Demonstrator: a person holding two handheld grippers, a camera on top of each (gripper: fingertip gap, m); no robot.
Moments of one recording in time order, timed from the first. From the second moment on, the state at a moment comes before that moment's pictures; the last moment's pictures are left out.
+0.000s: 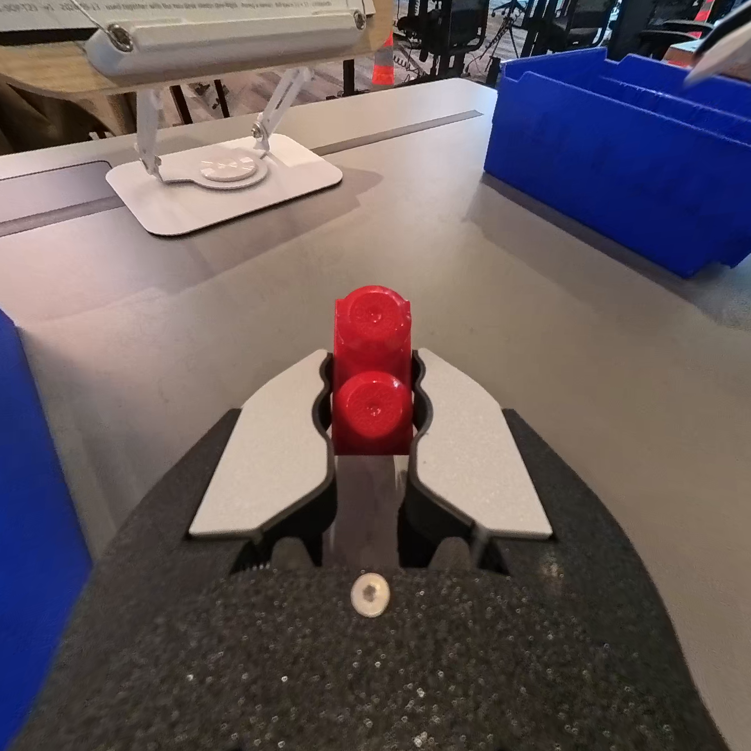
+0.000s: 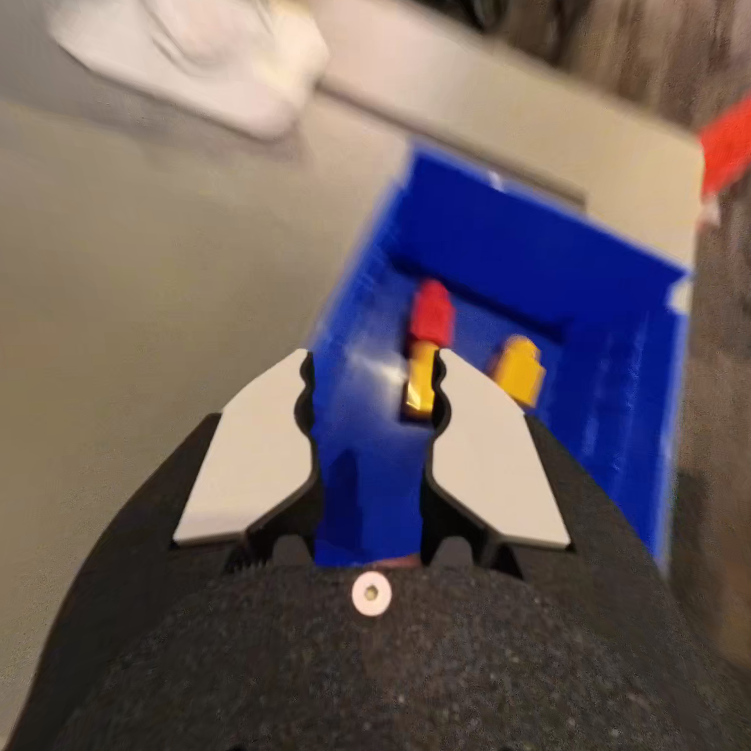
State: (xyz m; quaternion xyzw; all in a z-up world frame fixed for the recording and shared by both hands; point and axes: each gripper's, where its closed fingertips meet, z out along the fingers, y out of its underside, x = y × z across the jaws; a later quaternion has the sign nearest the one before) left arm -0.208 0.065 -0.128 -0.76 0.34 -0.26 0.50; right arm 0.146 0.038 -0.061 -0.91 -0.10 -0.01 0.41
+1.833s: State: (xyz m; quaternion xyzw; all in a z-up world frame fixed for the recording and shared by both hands) left arm -0.186 0.039 -0.056 -0.69 0.45 -0.27 0.50; right arm -0.104 0.008 -0.109 -0.73 -0.31 0.21 0.57
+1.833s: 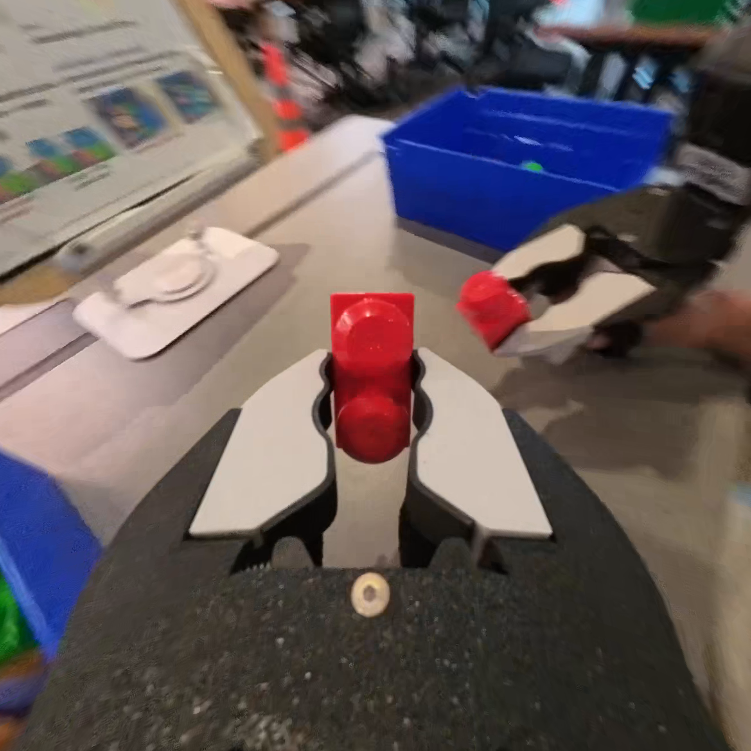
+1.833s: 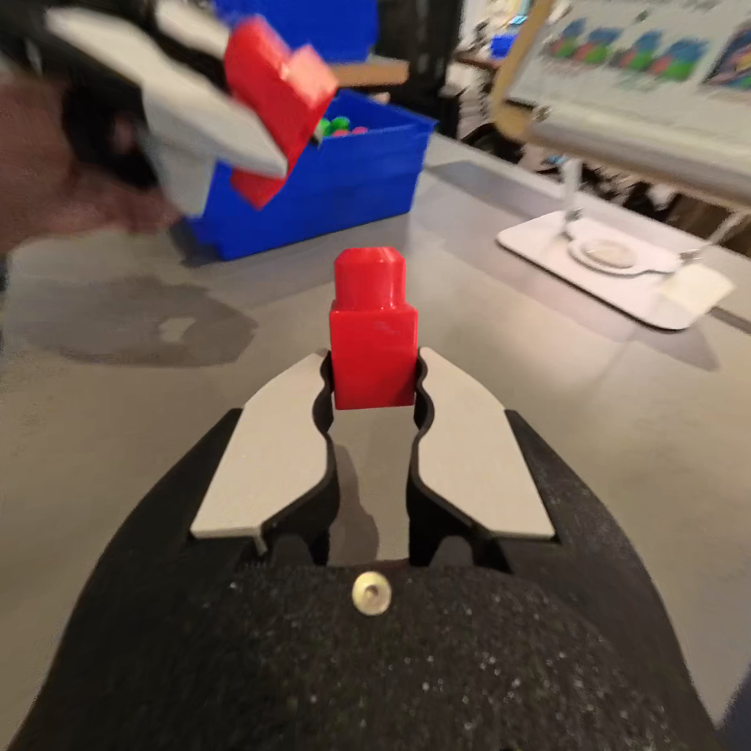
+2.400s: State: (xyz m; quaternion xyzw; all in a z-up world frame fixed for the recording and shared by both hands) left arm -0.209 0.045 -0.113 -0.74 0.29 -0.37 0.48; right arm -0.054 -0.006 -0.015 -0.69 -0.26 0.09 0.67
